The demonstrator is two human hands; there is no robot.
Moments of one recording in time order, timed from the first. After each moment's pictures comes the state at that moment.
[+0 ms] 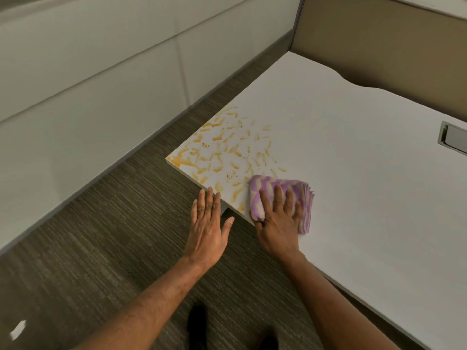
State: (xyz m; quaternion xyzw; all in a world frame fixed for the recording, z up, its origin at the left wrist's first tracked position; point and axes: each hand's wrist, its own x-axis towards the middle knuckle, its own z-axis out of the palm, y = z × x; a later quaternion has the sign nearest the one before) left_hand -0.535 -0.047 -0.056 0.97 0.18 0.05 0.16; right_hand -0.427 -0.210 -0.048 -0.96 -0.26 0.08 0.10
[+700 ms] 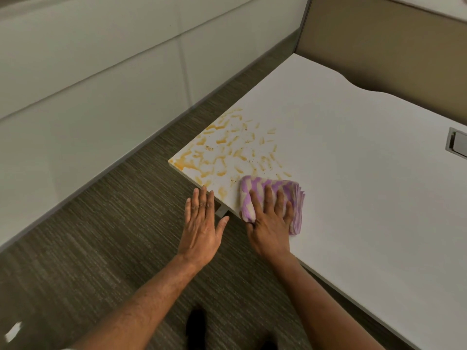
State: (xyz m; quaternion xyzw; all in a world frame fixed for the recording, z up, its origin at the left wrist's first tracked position) left_hand -0.529 -0.016 -0.066 0.97 0.19 0.02 0.12; right_hand -0.429 -0.176 -0.050 -0.95 -0.28 0.07 0.10
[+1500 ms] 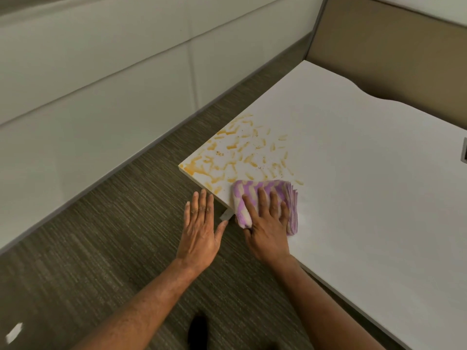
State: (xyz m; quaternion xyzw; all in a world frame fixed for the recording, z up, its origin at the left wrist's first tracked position) left_hand -0.537 0.009 -0.070 0.97 0.20 0.03 0.10; right_hand -0.430 -0.148 -0.053 -0.93 -0.34 0.07 0.09
